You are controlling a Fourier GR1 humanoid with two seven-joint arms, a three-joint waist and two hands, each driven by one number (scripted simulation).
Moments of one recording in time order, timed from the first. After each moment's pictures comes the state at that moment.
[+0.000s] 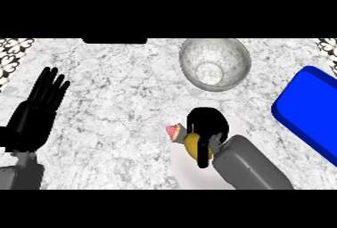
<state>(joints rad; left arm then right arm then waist) -0.13 0.28 0.09 -1.60 0.38 -0.03 0.05 -0.52 -0.16 0.59 -1.34 0.57 0.44 0.79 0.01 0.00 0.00</state>
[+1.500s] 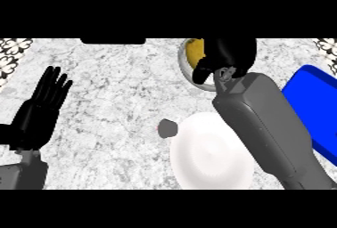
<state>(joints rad) -0.15 0.25 0.10 -1.58 0.35 -0.04 0.05 -0.96 -0.14 0.29 -1.39 0.97 0.22 0.93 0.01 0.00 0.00</state>
